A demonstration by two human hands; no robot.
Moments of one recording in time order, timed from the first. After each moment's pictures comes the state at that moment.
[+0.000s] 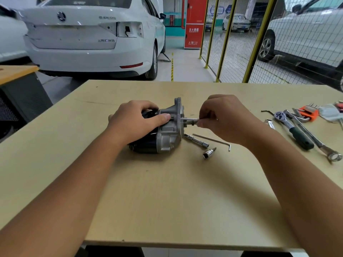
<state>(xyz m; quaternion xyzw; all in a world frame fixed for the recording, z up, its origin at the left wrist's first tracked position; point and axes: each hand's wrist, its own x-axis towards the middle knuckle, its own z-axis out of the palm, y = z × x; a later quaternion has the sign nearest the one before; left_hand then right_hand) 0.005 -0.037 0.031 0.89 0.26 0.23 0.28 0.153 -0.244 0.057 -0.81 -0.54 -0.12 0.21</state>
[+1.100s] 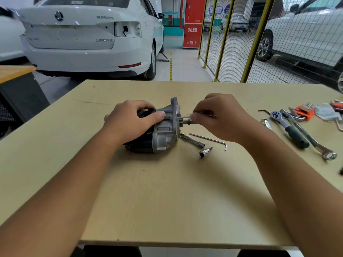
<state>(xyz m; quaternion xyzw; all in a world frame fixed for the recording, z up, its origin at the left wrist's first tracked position) 0.004 -0.035 0.029 0.89 0.25 0.24 0.29 0.153 -0.246 0.057 -0.79 -0.55 -0.11 0.27</state>
